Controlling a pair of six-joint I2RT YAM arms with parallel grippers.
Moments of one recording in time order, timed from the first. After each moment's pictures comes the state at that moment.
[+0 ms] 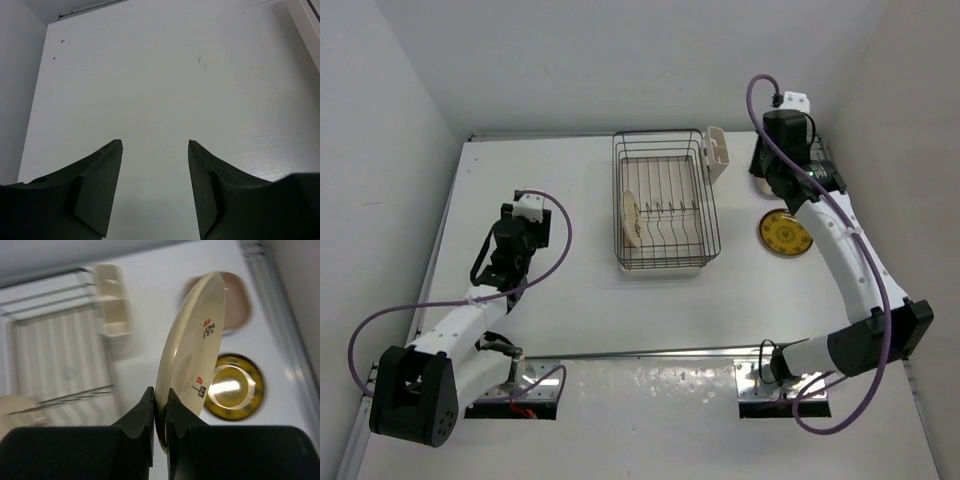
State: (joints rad) left arm -0.18 1.01 0.45 0.33 -0.23 0.17; right arm 0.30 1.40 1.49 -0.62 0.40 0.28
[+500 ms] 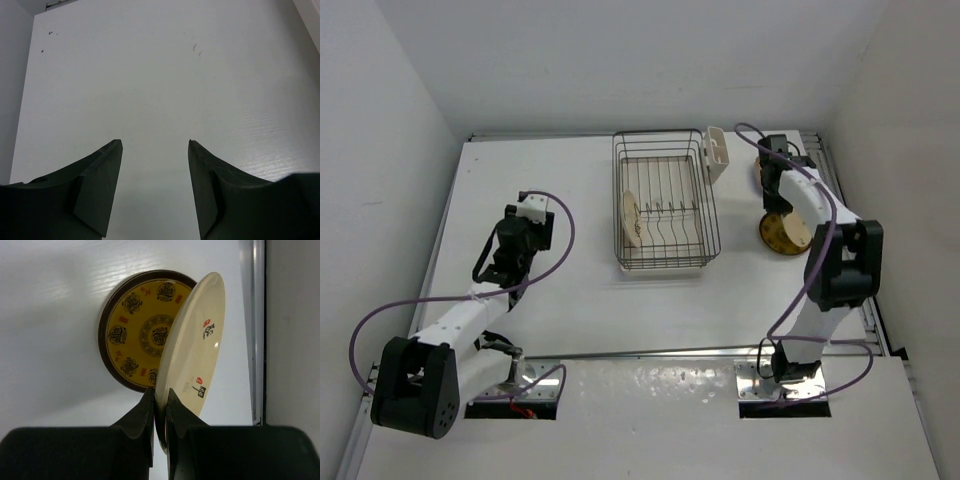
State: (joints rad) left arm -0.18 1.05 0.45 0.33 -0.21 0.18; right arm 0.05 1.76 1.38 -0.75 0.47 0.11
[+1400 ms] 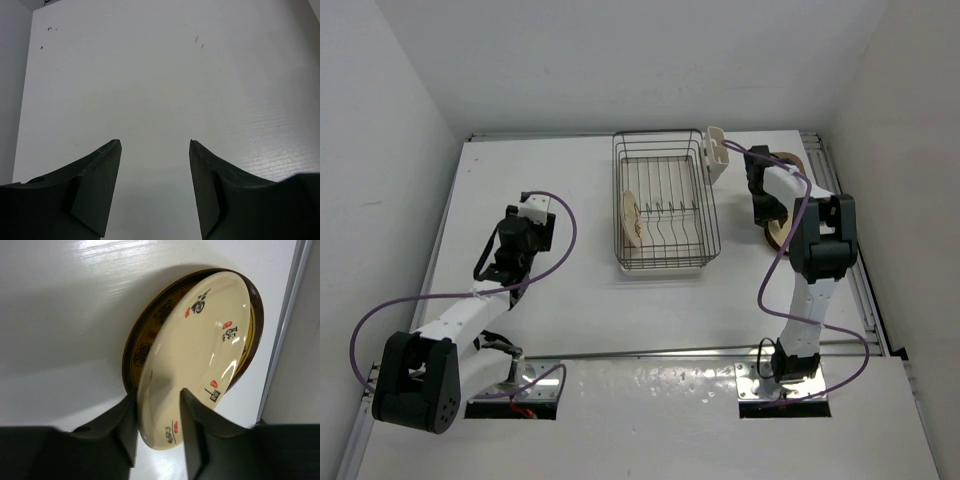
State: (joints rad) left arm -0.17 1.08 0.45 0.33 -0.21 0.20; right arm 0.06 2.05 1.48 -0.79 0.49 0.09
